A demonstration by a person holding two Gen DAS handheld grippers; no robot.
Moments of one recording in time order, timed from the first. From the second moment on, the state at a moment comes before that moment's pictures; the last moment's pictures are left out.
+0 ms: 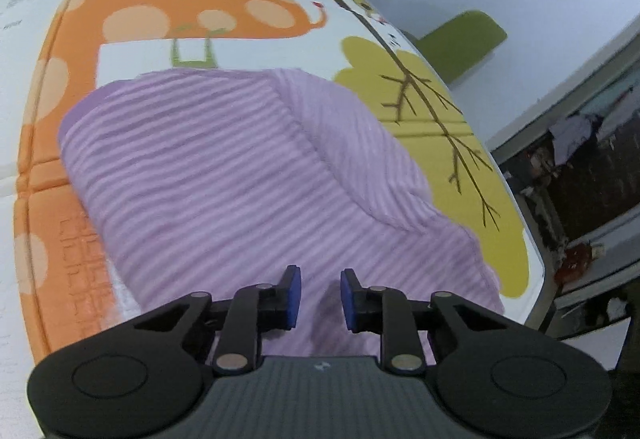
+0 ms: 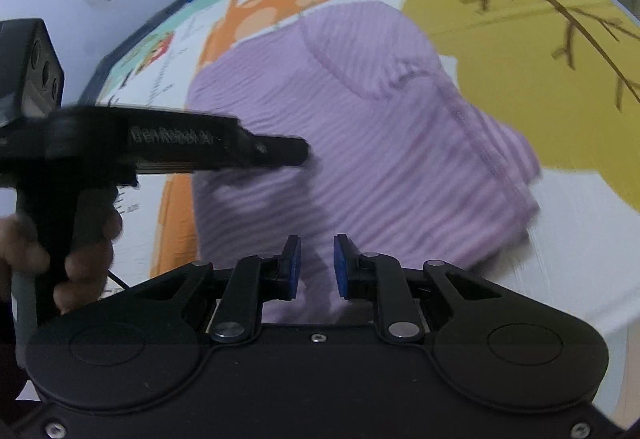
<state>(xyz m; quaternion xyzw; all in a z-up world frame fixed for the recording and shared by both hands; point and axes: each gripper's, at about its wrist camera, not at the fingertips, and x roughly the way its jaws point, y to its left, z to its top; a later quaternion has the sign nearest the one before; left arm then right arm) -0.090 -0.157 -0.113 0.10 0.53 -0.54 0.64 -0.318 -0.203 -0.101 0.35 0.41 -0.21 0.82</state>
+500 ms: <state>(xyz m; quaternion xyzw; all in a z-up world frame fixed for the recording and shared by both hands) -0.009 -0.169 -0.109 0.10 0.52 -0.47 0.70 -0.356 -0.183 -0.104 0.38 0.38 -0.29 0.79</state>
